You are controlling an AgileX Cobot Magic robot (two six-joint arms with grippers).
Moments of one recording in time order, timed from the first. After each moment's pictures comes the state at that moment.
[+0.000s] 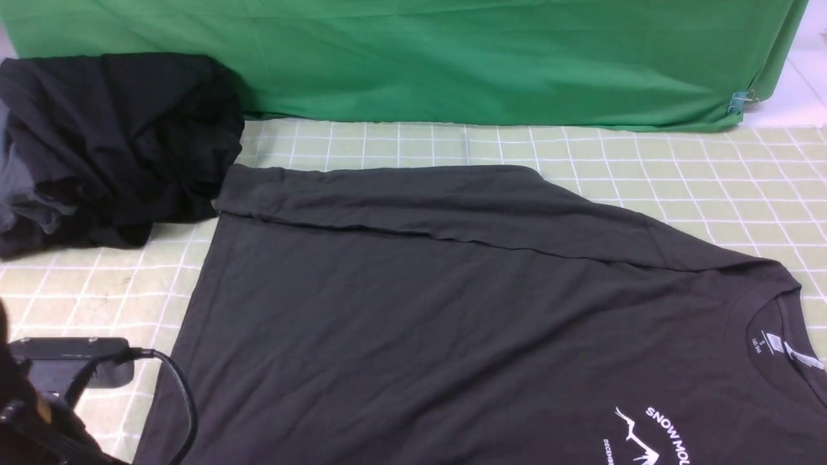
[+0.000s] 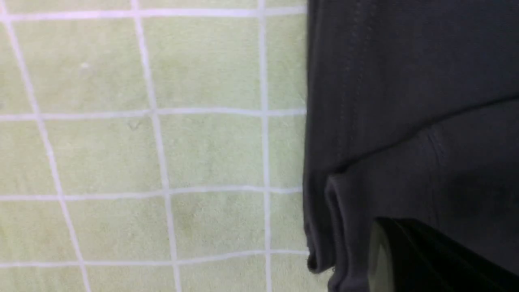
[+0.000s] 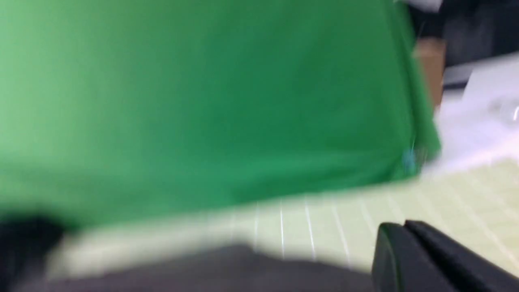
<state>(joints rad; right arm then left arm) 0.09 0.29 -0.39 0.16 0.22 0.13 -0.26 1.18 -0.63 0.00 1.07 -0.26</state>
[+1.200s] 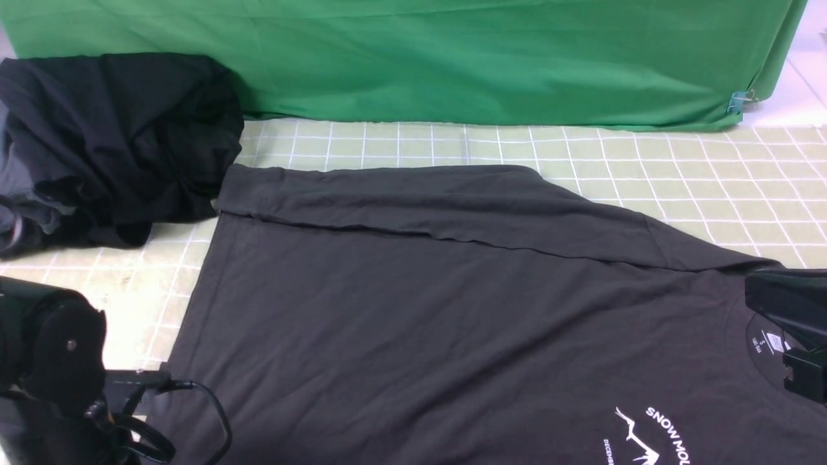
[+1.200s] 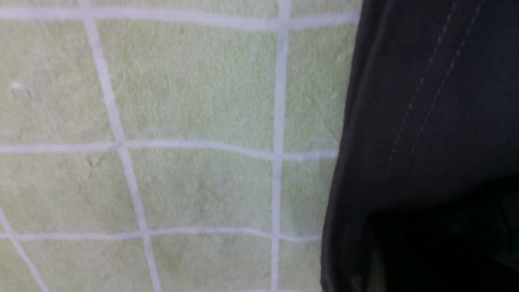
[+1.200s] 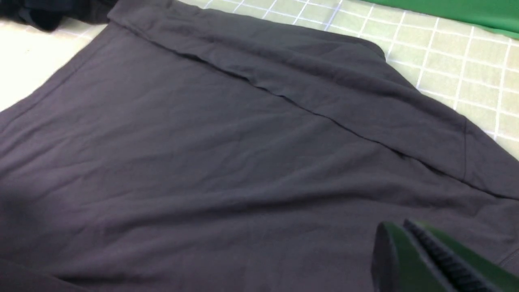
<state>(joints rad) 0.39 0.77 -0.65 0.21 0.47 -0.11 -0.26 1.44 -0.61 -0.01 0.99 -0.24</state>
